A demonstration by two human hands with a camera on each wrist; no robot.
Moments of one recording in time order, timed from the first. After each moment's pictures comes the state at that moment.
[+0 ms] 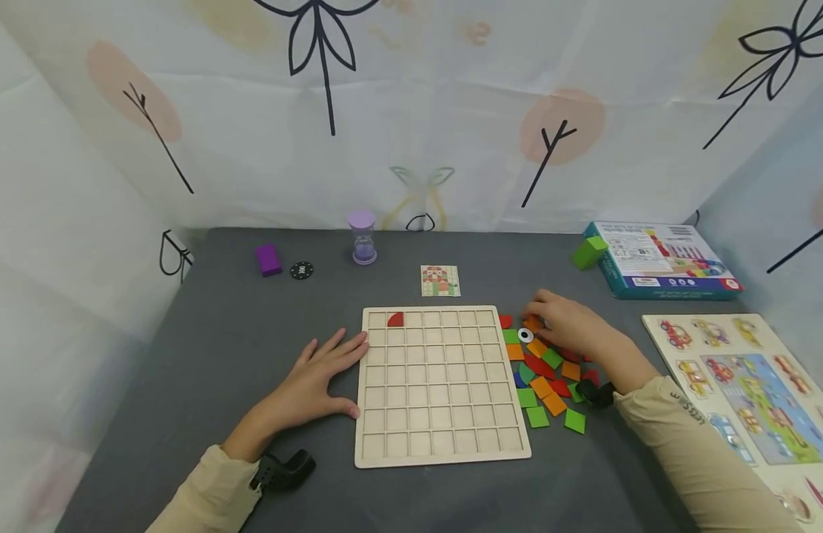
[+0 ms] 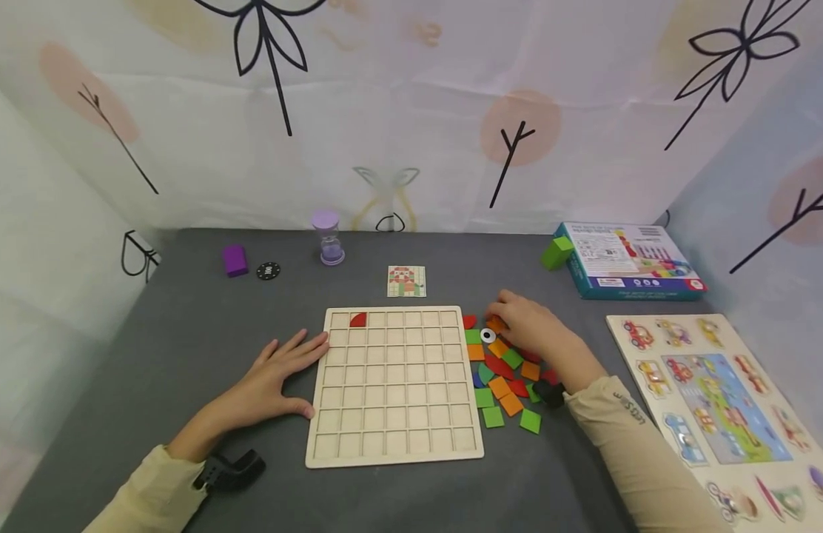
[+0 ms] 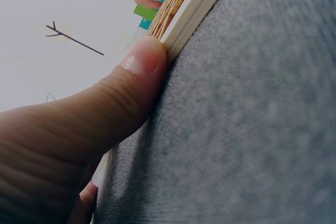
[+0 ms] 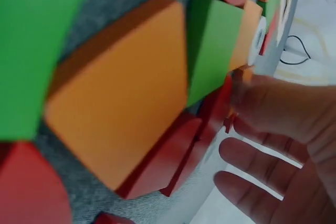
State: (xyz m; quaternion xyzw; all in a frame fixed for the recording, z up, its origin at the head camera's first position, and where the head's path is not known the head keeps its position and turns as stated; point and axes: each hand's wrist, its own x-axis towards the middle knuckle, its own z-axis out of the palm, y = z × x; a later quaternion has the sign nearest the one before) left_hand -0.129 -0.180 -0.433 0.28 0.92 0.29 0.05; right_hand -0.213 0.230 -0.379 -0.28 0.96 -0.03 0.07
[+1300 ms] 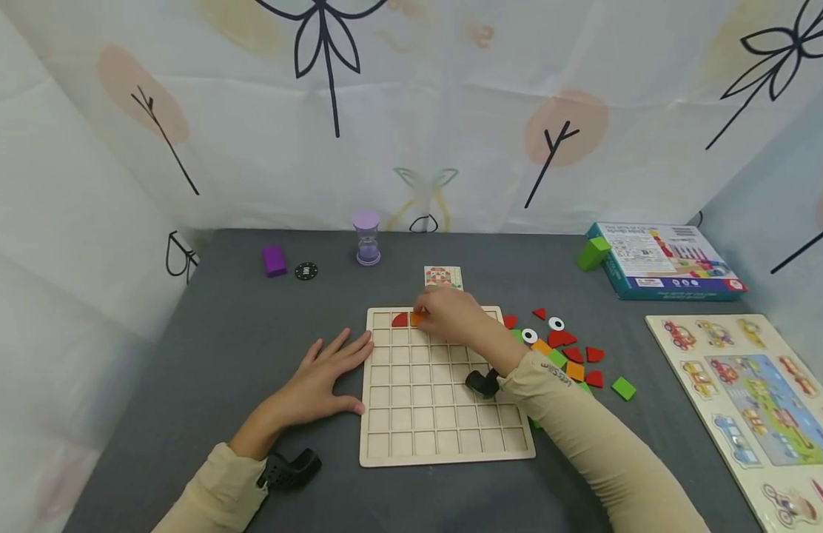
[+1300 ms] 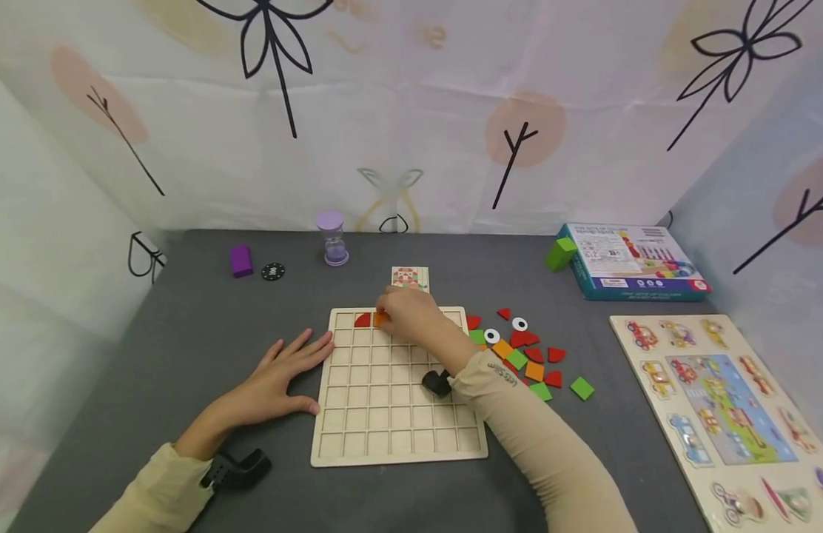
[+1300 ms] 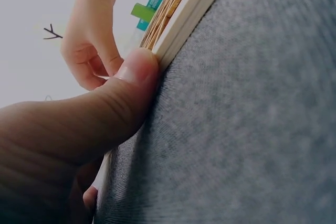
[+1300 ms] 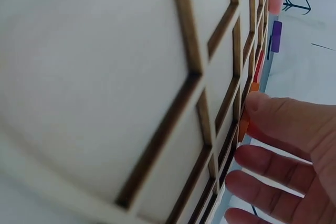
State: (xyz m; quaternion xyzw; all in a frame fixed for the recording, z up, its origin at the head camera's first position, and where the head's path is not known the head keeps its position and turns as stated) left_hand -0.130 -0.178 -0.431 0.28 0.91 0.29 0.06; right_hand -0.225 0.066 -0.383 -0.33 0.94 -0.09 0.02
